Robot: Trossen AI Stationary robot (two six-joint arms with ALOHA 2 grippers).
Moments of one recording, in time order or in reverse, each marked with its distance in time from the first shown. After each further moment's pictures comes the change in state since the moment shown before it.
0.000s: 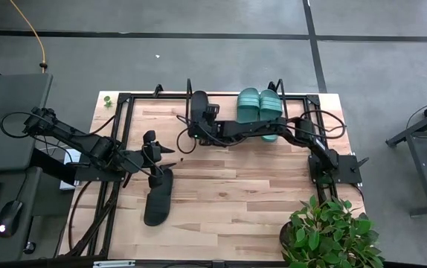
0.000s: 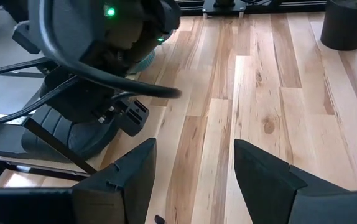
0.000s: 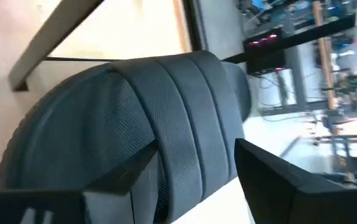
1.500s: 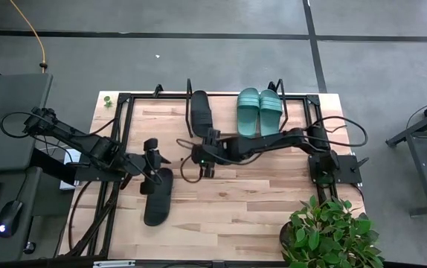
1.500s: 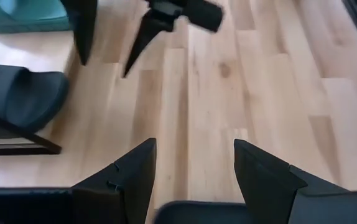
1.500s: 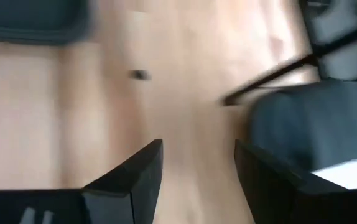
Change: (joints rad) left arm 0.000 0.000 0.000 -0.144 0.221 -0.010; right arm 0.202 -0.150 0.001 -0.235 -0.354 0.352
